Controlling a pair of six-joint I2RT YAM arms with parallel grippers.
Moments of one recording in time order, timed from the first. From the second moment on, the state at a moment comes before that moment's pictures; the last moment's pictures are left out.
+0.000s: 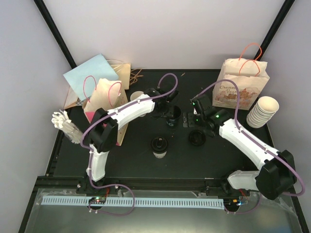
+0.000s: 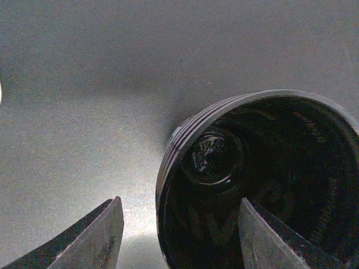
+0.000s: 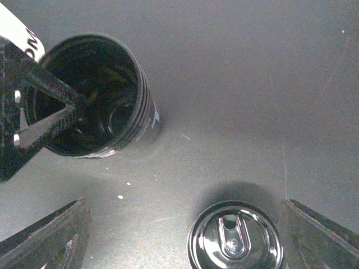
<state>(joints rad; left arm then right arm) -0.77 2.04 1.74 -0.89 -0.08 -0.73 0.55 1.27 0.98 -0.67 0.10 0.38</state>
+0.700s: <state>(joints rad) -0.77 1.35 1.41 -0.83 -0.21 -0.65 0.55 1.57 1.27 -0.75 0.11 0.33</state>
